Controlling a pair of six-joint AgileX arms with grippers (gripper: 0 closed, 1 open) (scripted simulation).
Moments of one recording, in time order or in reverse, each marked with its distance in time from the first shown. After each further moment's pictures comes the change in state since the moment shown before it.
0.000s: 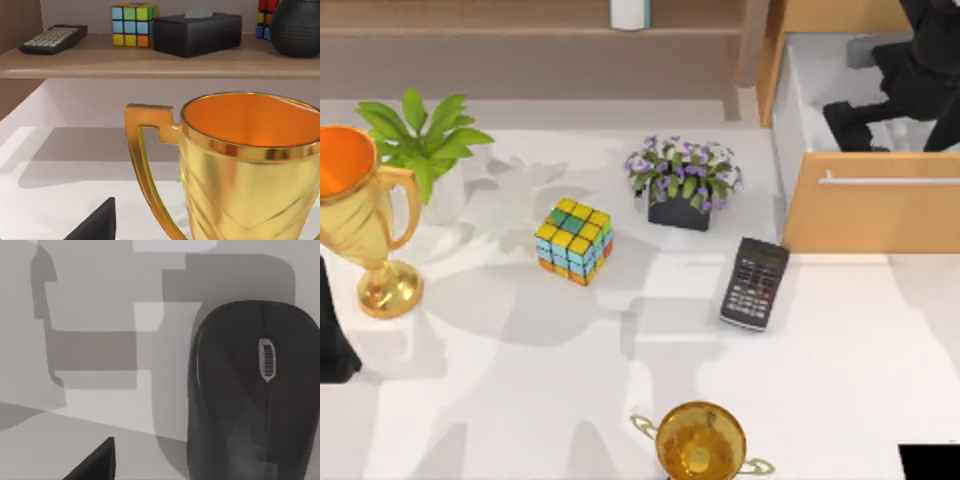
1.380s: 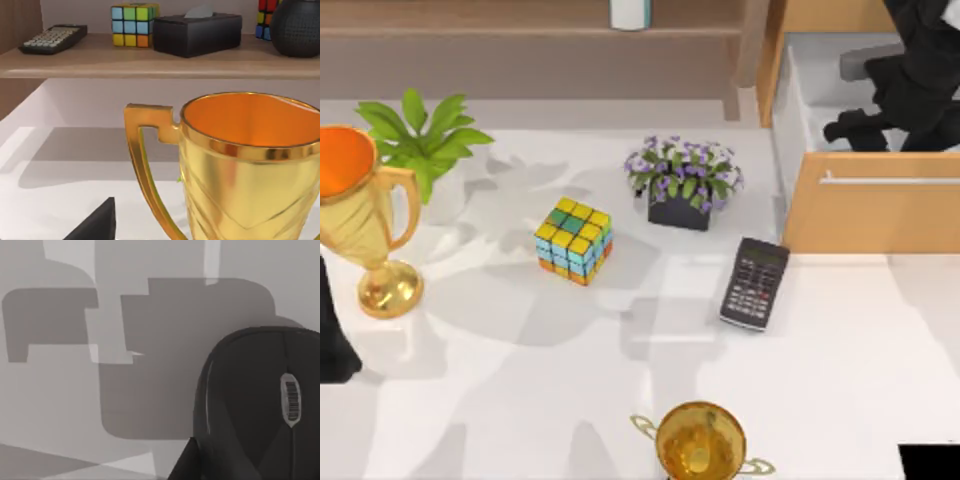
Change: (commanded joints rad) left arm 0.000 0.000 0.000 0.000 0.000 0.000; right arm -0.001 0.032 -0.017 0.049 0.000 0.002
